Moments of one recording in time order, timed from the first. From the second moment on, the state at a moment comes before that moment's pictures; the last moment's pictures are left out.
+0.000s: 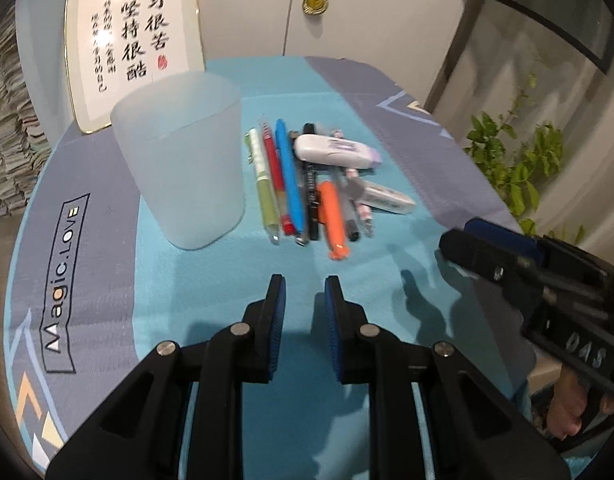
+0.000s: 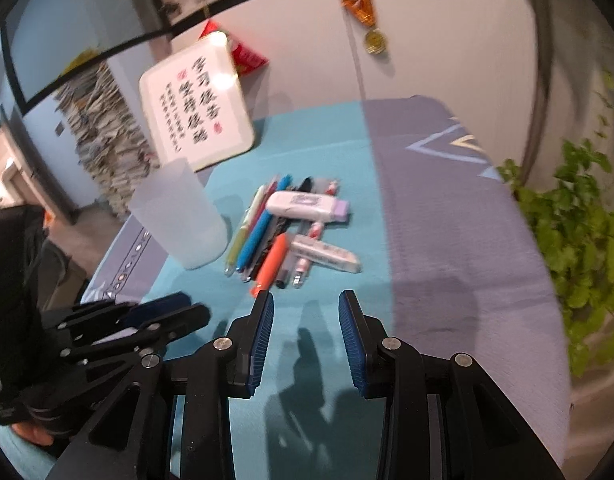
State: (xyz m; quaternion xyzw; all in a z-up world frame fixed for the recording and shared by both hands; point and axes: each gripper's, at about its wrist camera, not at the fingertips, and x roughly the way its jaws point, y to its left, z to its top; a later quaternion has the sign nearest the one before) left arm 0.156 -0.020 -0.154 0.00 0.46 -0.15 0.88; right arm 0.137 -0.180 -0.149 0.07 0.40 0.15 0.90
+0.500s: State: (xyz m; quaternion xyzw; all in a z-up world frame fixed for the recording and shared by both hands) left arm 0.200 -0.018 -0.175 0.01 0.46 -0.14 0.88; right arm 0.193 -0.157 -0.188 0.04 0.45 0.15 0.88
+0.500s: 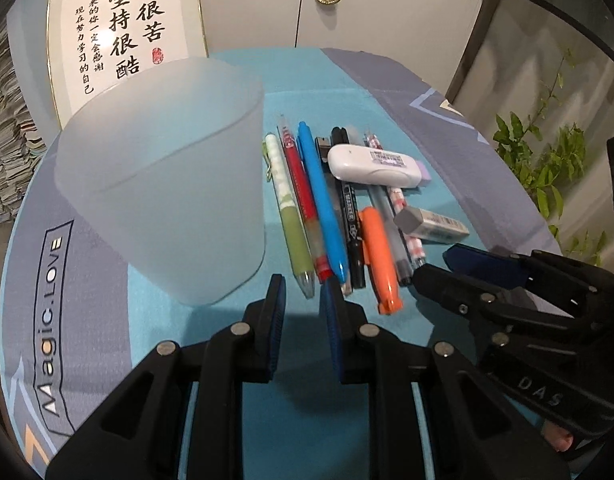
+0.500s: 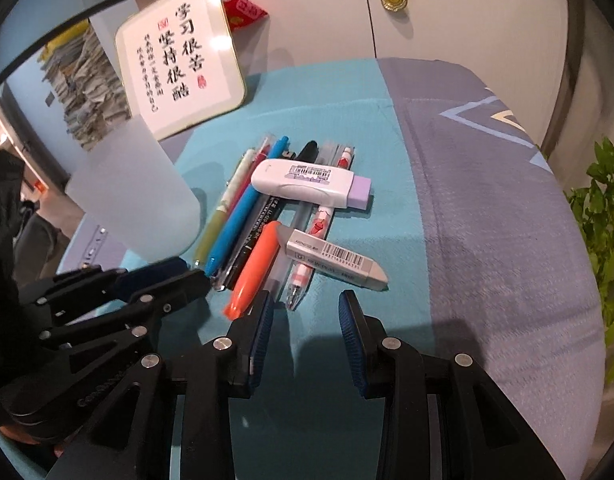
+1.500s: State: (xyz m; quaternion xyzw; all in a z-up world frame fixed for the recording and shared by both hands) left arm 0.113 -0.002 -0.167 0.03 0.48 -0.20 0.86; right arm 0.111 -0.167 -0.172 0.01 0.46 0.21 0.86
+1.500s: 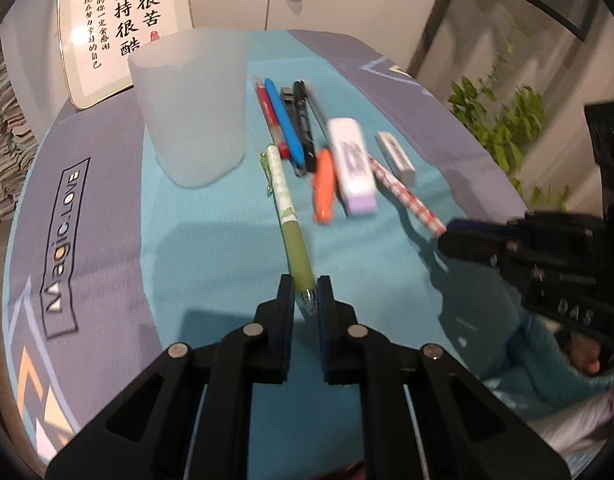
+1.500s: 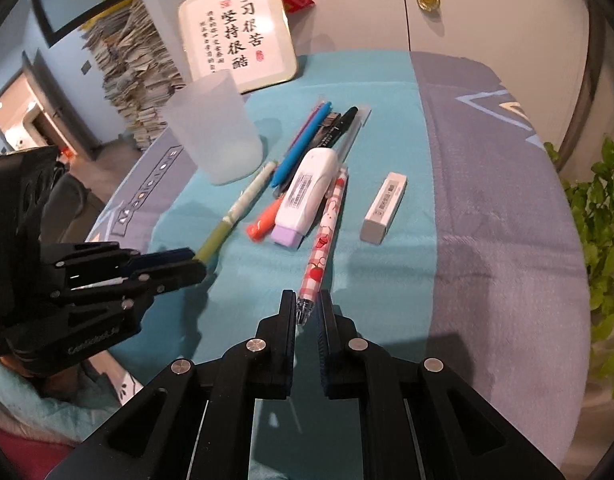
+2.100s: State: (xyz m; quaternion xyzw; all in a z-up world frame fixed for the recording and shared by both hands) left arm 0.136 -0.008 -0.155 0.03 0.46 -0.19 0.87; right arm 0.129 -0.162 -0.158 -0.02 0.45 0.17 0.88
